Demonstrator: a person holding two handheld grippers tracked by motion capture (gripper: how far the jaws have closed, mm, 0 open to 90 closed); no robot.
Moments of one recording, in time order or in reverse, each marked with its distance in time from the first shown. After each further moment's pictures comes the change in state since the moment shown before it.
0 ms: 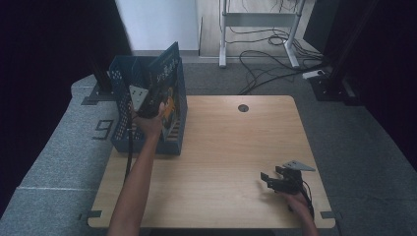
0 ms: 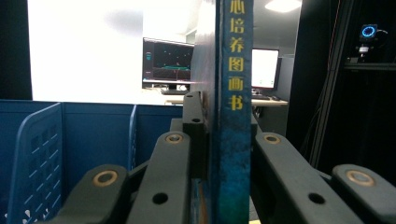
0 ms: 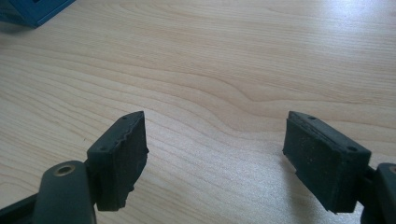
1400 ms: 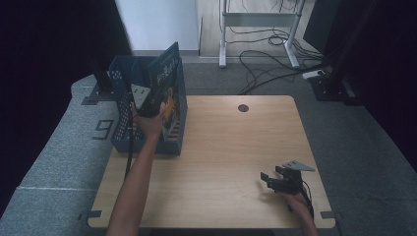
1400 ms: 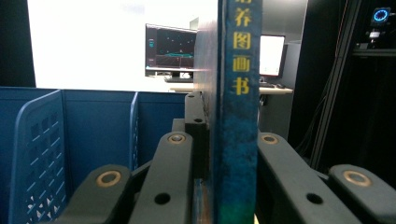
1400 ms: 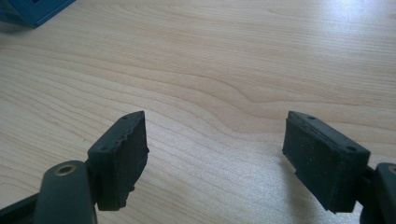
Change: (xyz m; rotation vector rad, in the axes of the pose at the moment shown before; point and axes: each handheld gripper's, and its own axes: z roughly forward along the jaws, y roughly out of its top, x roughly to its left) left arm -0.001 0.000 0.003 0.058 0.016 0.001; right arm 0.001 0.000 0.000 -0.005 -0.005 -0.005
